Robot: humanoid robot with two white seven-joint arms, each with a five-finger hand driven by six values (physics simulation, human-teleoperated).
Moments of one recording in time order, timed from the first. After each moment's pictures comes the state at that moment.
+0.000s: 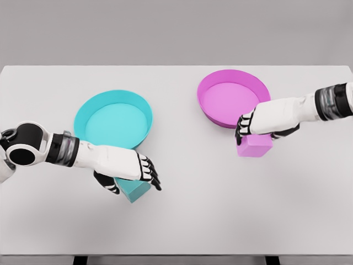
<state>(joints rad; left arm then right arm) -0.83 0.84 -1.14 -1.65 -0.17 -0.61 -0.61 -1.23 -0.98 1.37 -1.57 0.21 -0.61 0.61</state>
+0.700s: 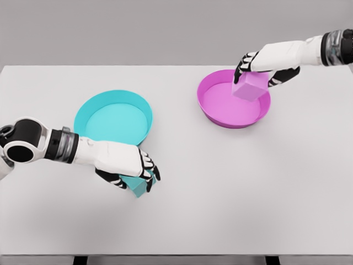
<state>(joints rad) -0.83 0.84 -1.11 -1.68 -0.17 -0.61 -0.61 -1.31 -0.79 1.26 -1.18 0.13 -0.61 0.61</state>
